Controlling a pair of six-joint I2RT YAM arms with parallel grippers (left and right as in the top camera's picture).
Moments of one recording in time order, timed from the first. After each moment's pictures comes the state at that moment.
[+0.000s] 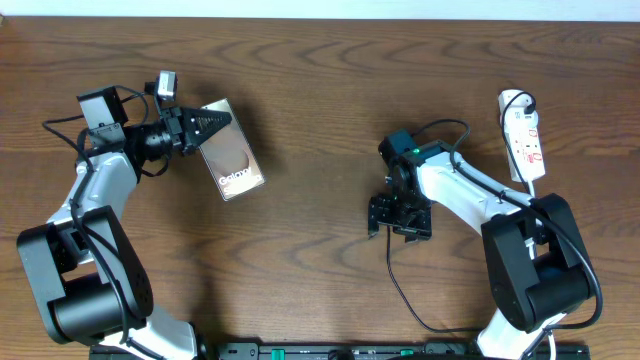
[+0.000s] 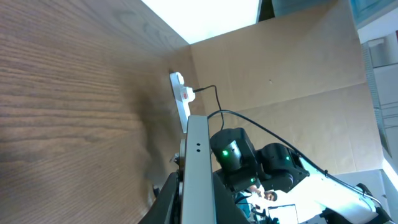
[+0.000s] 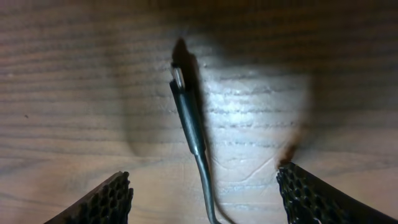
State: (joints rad) left arm 0.31 1.78 1.05 -0.08 1.47 -0.44; right arm 0.43 1.86 1.10 -0.94 -0.26 0.54
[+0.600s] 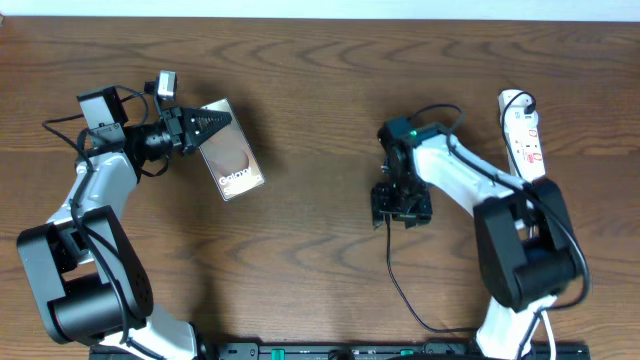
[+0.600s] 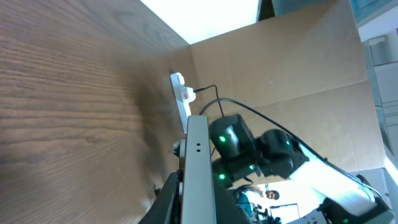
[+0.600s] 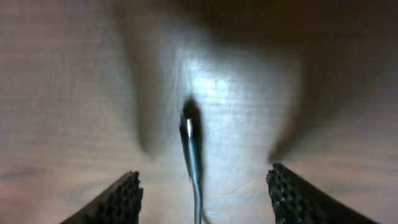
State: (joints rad) left arm 0.31 1.78 1.05 -0.08 1.47 -0.43; right arm 0.41 1.96 1.25 -1.05 -0.21 0.42
